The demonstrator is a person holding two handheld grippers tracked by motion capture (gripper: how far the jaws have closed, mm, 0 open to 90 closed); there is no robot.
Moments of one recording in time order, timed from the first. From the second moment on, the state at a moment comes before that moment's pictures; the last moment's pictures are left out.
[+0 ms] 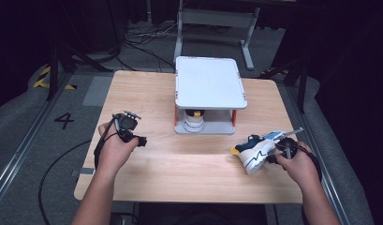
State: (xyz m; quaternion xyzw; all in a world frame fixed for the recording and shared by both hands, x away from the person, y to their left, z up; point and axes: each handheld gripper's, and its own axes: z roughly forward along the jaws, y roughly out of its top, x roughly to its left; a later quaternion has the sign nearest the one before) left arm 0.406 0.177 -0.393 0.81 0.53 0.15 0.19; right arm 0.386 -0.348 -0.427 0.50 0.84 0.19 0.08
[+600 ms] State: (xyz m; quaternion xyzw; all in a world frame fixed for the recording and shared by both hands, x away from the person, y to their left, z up) left arm 0.406 0.178 -0.395 0.81 0.53 0.15 0.19; right arm 0.362 -0.346 -0.363 0.47 0.82 0.29 0.16
